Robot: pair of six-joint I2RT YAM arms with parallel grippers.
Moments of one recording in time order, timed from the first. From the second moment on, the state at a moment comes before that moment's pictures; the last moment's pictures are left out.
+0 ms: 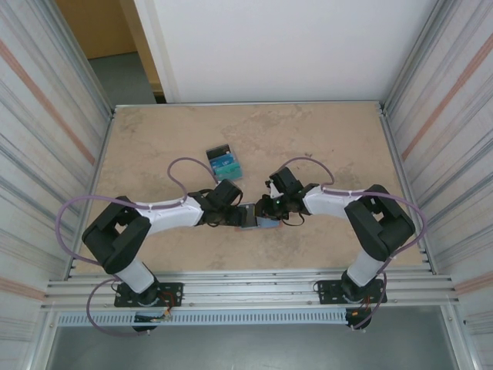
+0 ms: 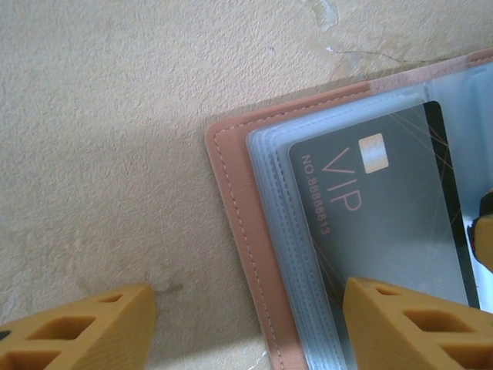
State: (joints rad) left arm -0.80 1.62 0.83 -0.32 -0.04 -0.62; right arm 0.65 1.67 0.82 -0.16 -0.40 0.75
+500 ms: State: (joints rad) left arm -0.80 1.63 0.85 -0.35 -0.04 -0.63; right arm 0.65 1.70 0.81 -0.11 -0.45 0.75
